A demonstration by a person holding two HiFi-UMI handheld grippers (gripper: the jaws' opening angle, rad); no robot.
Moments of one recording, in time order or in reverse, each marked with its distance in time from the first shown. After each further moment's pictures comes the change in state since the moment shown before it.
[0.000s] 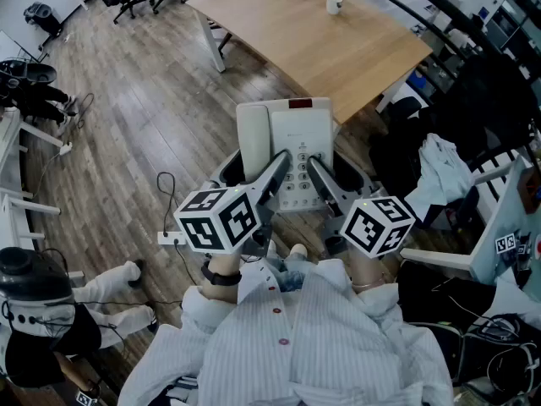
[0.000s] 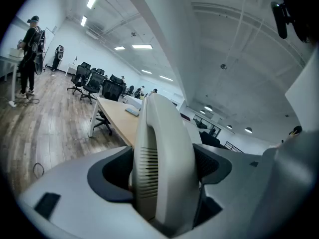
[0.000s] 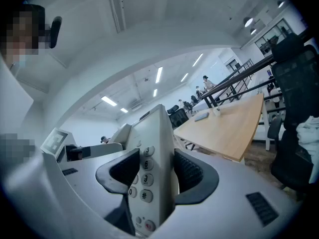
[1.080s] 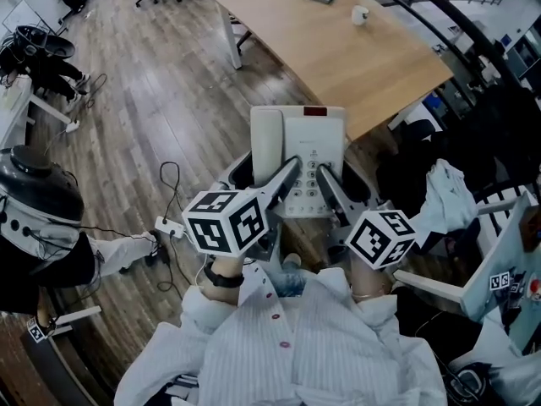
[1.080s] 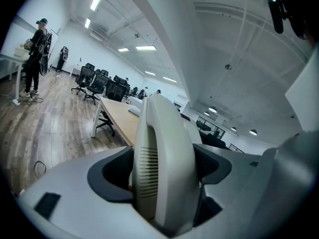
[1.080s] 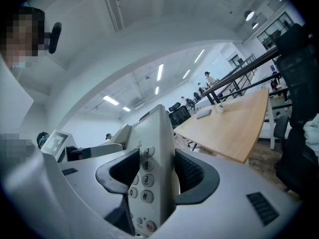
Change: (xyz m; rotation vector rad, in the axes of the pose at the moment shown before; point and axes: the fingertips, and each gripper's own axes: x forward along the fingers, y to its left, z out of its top) left arm 0.029 0.014 0.007 -0.012 -0.024 0.036; right arm 0.029 -0.023 0.006 0.012 0.021 0.040
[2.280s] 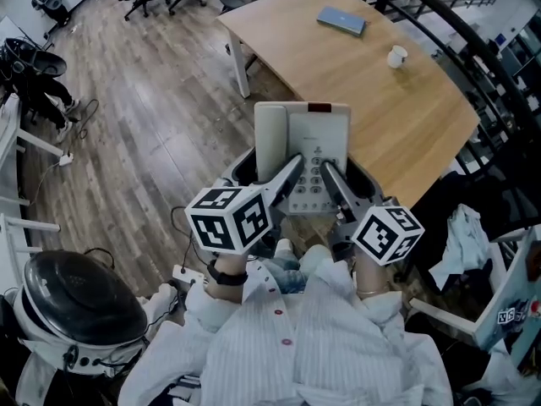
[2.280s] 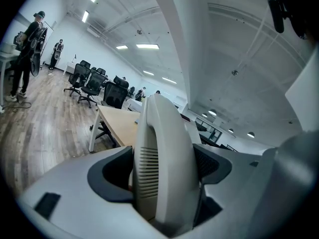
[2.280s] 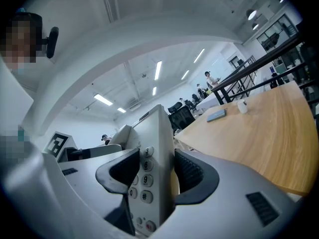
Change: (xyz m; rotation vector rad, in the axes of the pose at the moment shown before) left arm 0.143 0.222 0.195 0.002 0.005 -0.068; right arm 0.315 -0.001 0.073 -0.002 -0.028 -0.039
